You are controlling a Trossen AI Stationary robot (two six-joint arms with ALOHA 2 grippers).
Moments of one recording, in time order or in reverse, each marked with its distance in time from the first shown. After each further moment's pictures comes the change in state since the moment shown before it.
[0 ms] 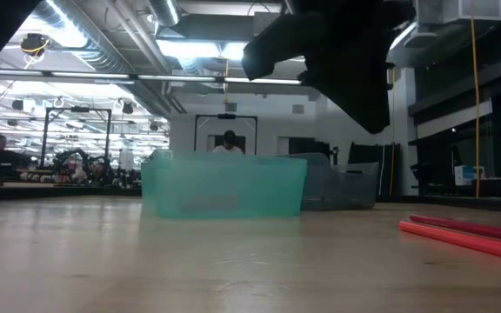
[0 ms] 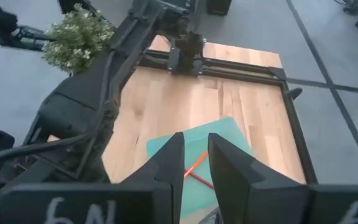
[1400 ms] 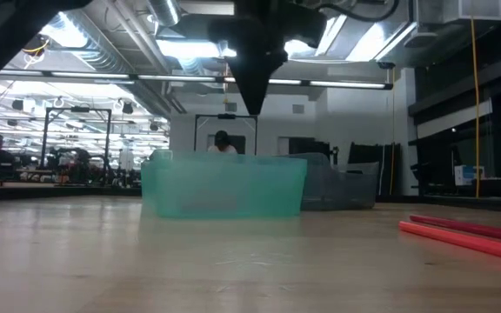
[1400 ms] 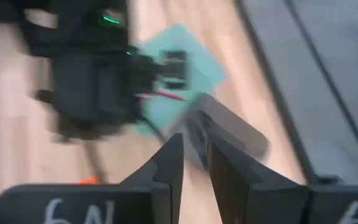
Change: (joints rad) left arm 0.206 -0.076 0.113 -0.620 0.029 -0.543; right arm 0.072 -0.008 0.000 -0.386 0.254 0.347
